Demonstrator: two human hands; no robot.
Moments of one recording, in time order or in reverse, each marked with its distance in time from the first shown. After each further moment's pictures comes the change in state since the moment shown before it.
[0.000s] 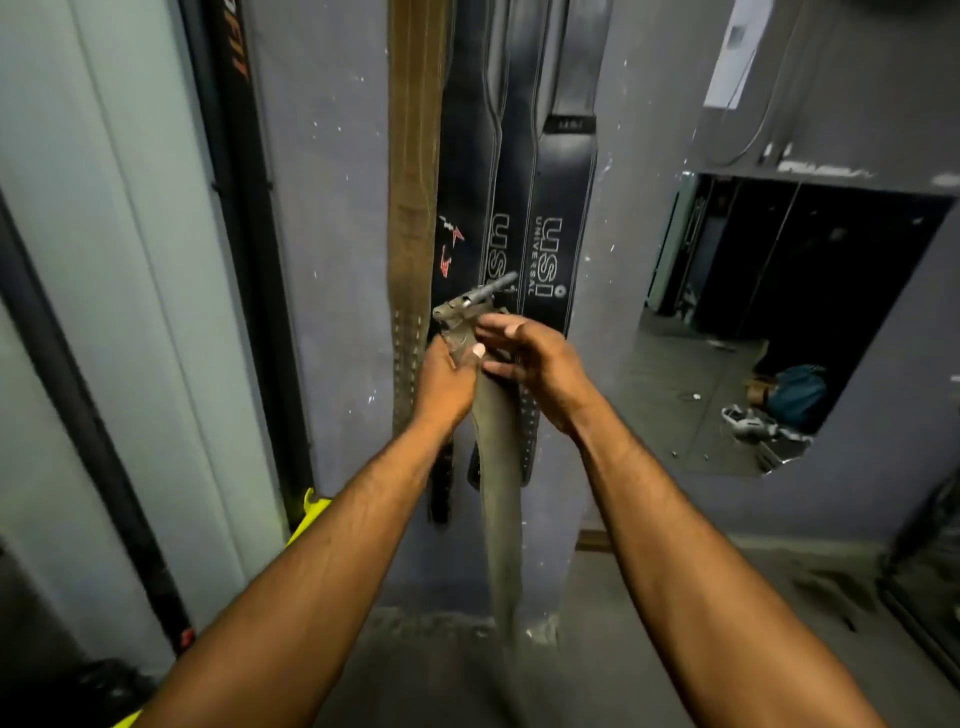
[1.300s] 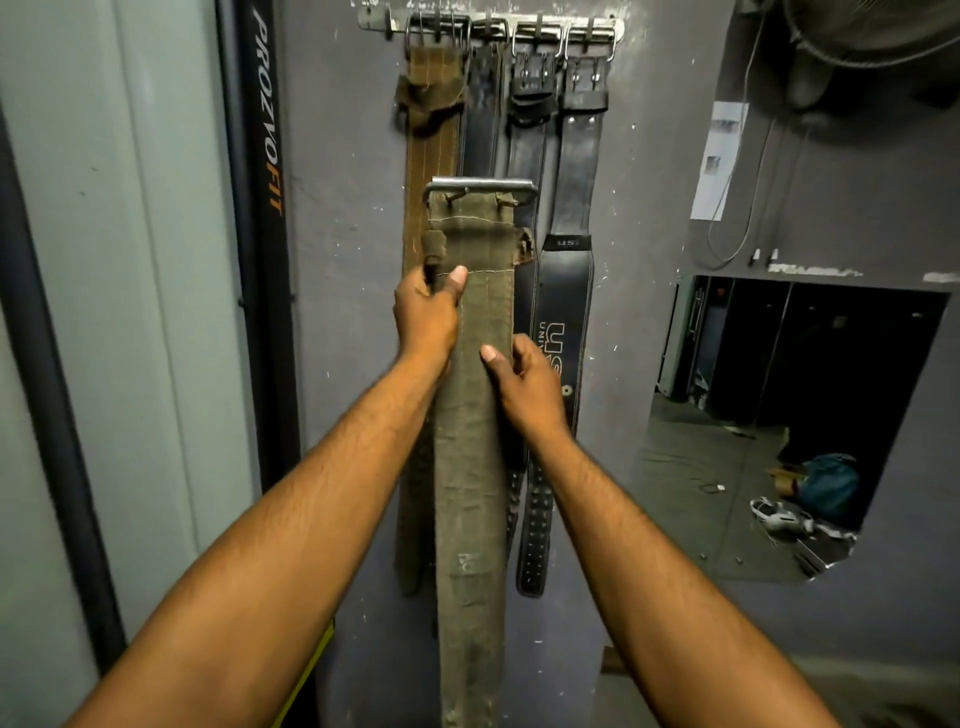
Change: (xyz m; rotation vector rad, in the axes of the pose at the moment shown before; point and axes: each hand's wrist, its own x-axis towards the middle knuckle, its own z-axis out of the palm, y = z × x) left_hand 0.118 0.130 -0.015 -0.262 0.201 0.285; right_hand 0.072 -0.047 0.022 -0.446 0.328 -0.313
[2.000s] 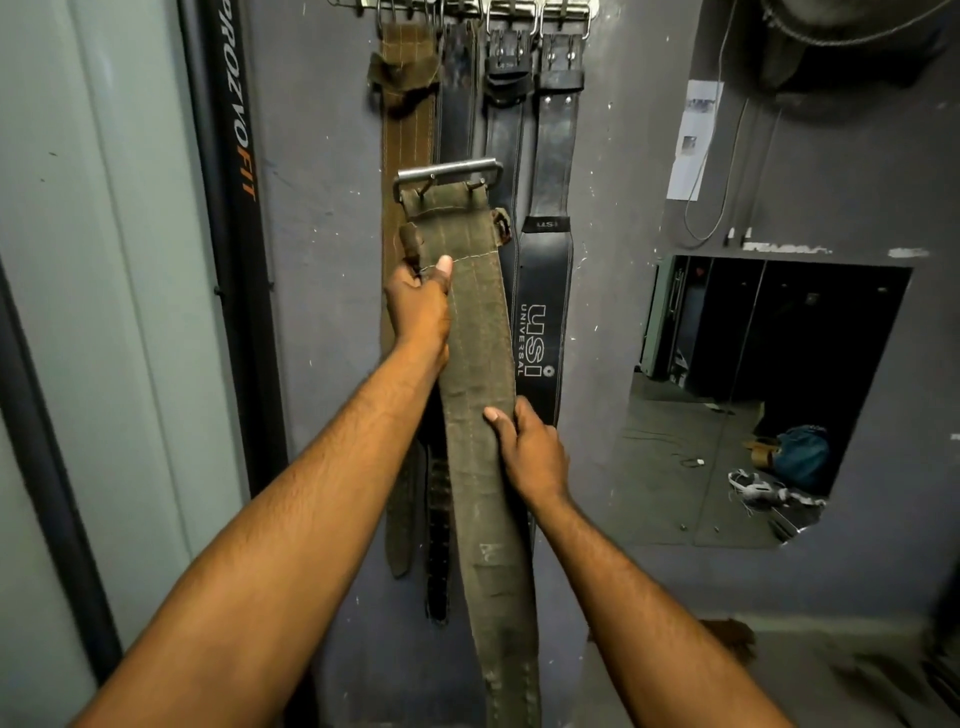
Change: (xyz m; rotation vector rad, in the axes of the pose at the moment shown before) left_hand -0.012 0.001 0.014 -0.144 0.052 -0.180; right_hand -0.064 0.063 -0.010 -0.407 -0.021 0.130
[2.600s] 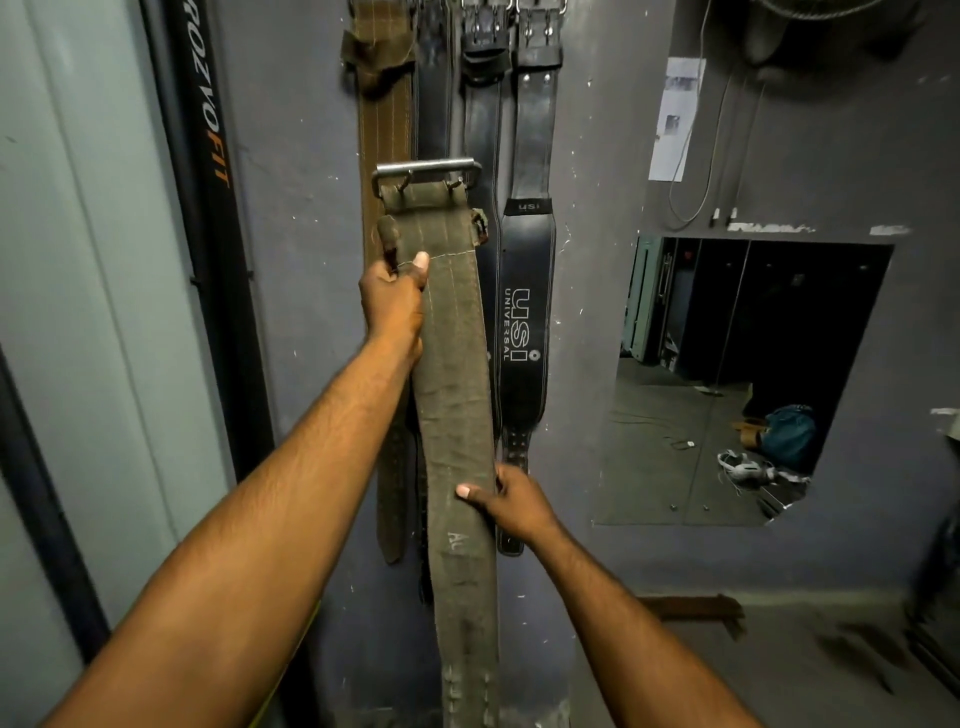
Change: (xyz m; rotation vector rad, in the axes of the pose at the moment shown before) left_hand 0.006 -0.016 -0.009 0.050 -0.027 -0.034; right_hand -0.035 0.061 0.032 0.235 -0.433 0.181
